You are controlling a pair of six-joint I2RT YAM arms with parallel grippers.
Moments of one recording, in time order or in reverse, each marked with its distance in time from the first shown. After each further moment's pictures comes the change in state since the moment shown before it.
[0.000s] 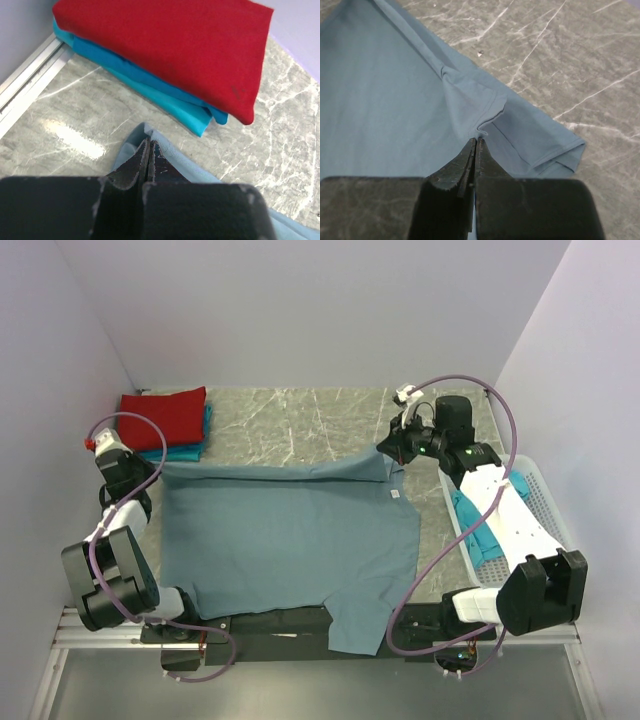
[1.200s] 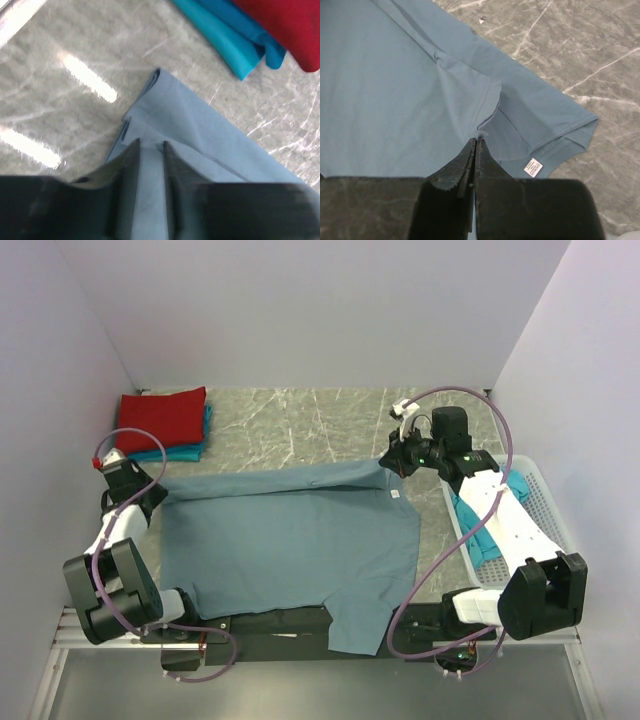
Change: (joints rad) left arm 0.000 -0.063 -0.018 -0.327 -0.037 -0.054; right arm 0.009 -0.024 -0.068 -0.071 0.025 -0.044
